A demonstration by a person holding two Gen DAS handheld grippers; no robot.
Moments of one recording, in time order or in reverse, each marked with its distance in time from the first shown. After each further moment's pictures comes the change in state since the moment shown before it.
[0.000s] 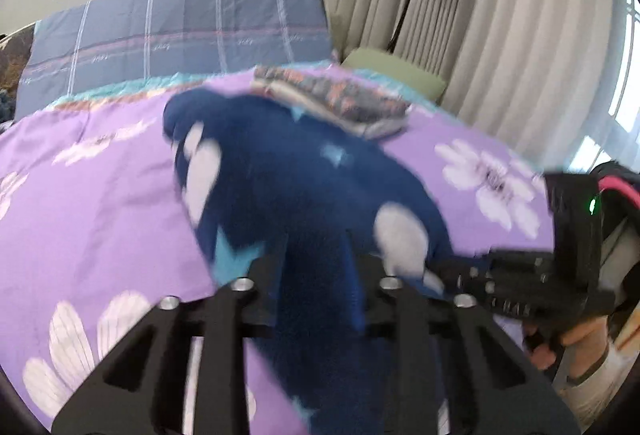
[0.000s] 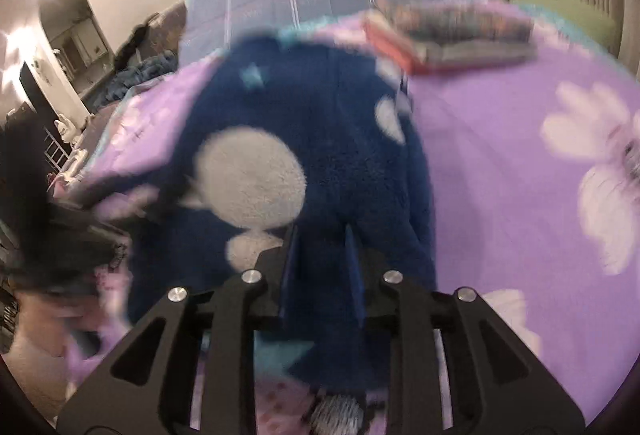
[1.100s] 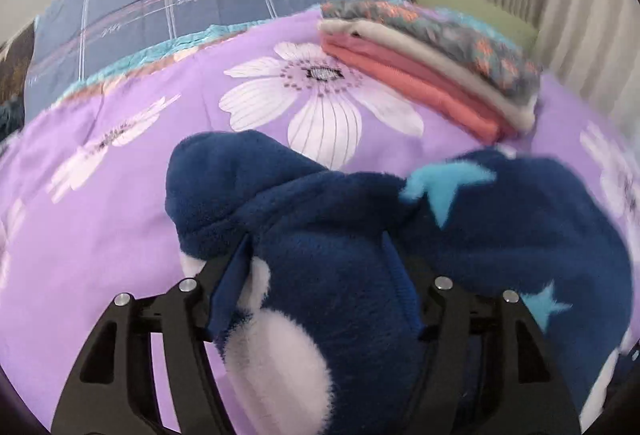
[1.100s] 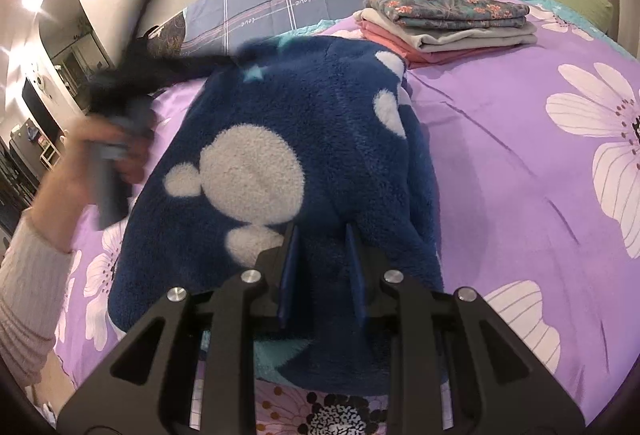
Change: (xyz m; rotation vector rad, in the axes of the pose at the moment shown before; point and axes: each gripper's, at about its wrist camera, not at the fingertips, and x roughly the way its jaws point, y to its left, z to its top) left arm 0.179 0.075 0.066 0.005 0.248 0.242; right arm -0.001 -0.004 -0.007 0.035 -0.030 0.045
